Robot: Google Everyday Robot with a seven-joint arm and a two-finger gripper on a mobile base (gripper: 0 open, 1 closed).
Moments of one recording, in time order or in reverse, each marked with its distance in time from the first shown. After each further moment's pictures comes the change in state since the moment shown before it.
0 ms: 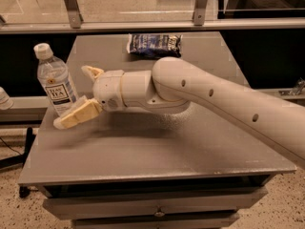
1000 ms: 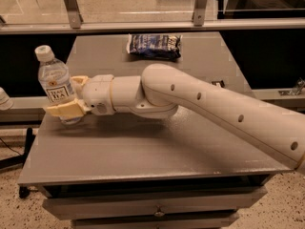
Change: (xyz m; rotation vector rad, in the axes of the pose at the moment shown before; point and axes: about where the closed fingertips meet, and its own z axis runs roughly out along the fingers) arm -0.002 0.013 0.030 -0.042 -0.060 0.012
